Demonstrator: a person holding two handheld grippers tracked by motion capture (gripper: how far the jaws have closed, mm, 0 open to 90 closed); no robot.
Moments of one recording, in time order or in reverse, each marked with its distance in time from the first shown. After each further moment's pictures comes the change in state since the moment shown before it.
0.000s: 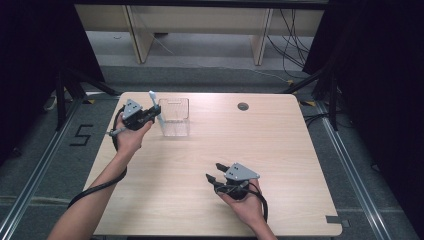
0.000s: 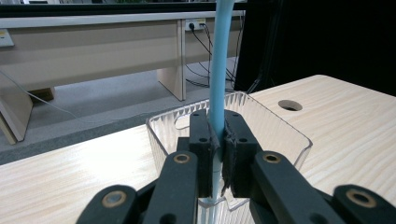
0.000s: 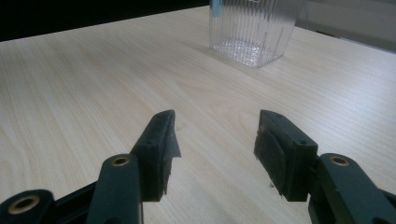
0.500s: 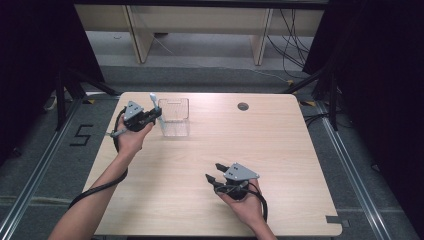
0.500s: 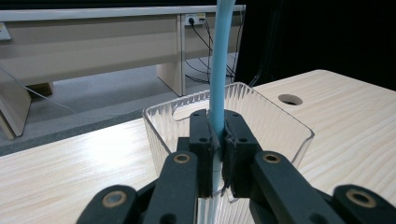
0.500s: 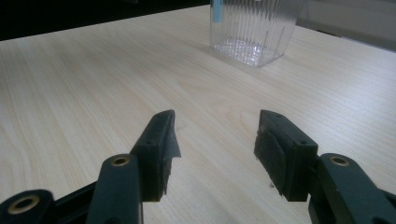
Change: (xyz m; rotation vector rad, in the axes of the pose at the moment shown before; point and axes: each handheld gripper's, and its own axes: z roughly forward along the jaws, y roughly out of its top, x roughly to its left) left arm -0.001 -0.006 0.003 0.015 0.000 -0.007; right arm 0.000 0.000 0.001 0.002 -0.002 -0.009
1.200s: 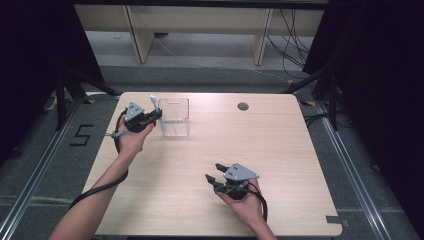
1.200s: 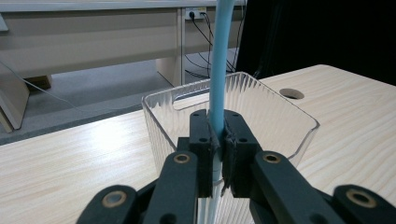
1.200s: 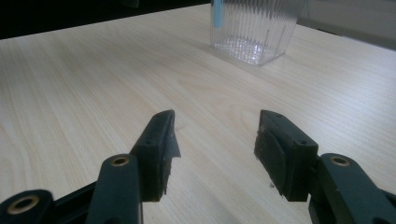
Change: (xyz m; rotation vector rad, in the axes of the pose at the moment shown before) left arm 0.001 -0.007 0.003 0.022 0.000 -0.011; right arm 0.000 -0.001 0.001 0.007 0.006 0.006
